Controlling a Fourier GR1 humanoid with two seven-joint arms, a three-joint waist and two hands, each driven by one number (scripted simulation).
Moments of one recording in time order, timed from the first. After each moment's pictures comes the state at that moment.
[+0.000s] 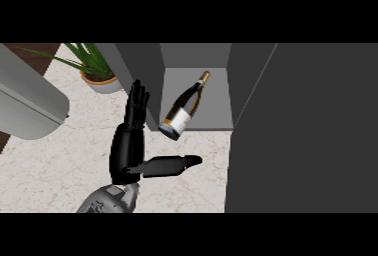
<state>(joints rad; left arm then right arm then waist) -0.23 0.11 -0.47 -1.60 0.12 0.62 -0.14 0.42 -0.23 0.12 -2.38 -0.42 0.31 0.15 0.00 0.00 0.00</state>
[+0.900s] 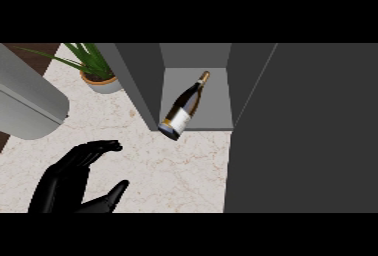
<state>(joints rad) 0.13 0.38 -0.35 -1.91 0.36 0.23 -0.25 0.43 -0.39 0.12 -2.38 -0.41 0.48 0.16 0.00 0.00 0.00</state>
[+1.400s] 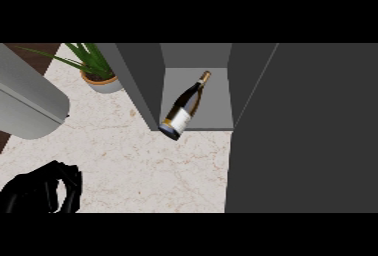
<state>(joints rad) 0.26 0.46 -0.21 -1.96 0.46 0.06 -0.29 0.44 -0.40 0.13 -2.37 -0.40 0.54 0.14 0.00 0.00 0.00</state>
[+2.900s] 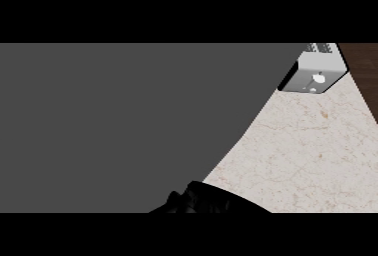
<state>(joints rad) 0.34 0.47 0.03 -1.94 0.55 -0.20 -0.27 -0.52 -0.01 0.57 -2.13 -0.41 -0.02 0.60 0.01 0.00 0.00</state>
